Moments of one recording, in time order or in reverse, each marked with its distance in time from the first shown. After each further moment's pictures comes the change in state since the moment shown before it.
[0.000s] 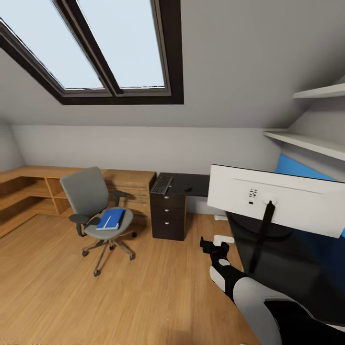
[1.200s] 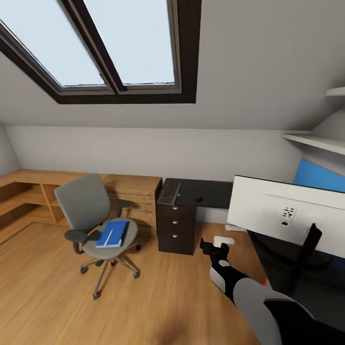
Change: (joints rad) left arm 0.000 0.000 -0.001 0.000 0.000 0.000 0.000; right arm 0.000 -0.001 0.000 0.014 0.001 0.000 0.000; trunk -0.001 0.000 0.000
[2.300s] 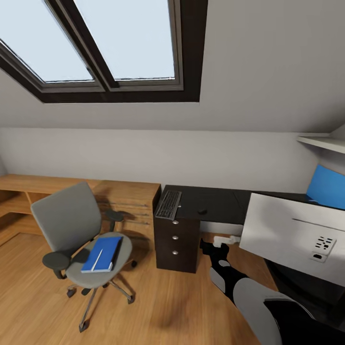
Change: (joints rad) left arm 0.000 0.000 0.000 0.000 -0.001 0.000 0.000; right arm 0.000 0.001 0.000 0.001 0.001 0.001 -0.001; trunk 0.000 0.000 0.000
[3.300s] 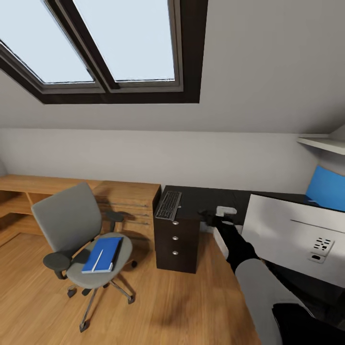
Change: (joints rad) left arm -0.001 -0.003 -0.001 -0.002 0.001 0.001 0.003; right arm -0.005 -0.003 -0.002 -0.551 -0.002 0.641 -0.025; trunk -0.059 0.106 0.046
